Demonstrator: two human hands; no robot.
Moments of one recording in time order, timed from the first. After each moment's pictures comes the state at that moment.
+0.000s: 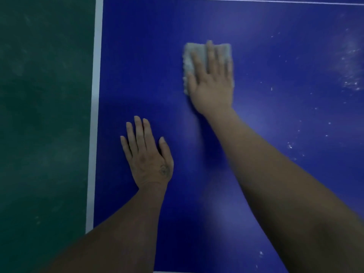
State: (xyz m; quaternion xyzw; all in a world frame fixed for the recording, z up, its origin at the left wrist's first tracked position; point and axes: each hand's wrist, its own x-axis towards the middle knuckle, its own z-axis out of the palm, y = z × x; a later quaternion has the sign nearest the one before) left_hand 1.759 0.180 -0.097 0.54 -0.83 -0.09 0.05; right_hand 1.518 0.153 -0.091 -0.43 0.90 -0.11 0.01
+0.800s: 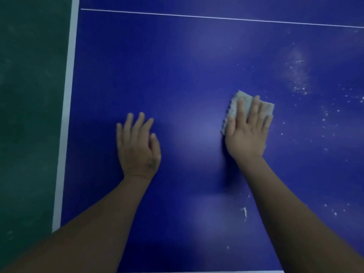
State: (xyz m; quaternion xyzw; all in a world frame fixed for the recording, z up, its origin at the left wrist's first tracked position) left_hand 1.713 0.195 -0.081 0.45 -0.88 -0.14 0.12; right_hand 1.479 0.355 -0.075 -0.28 0.96 -0.03 0.09
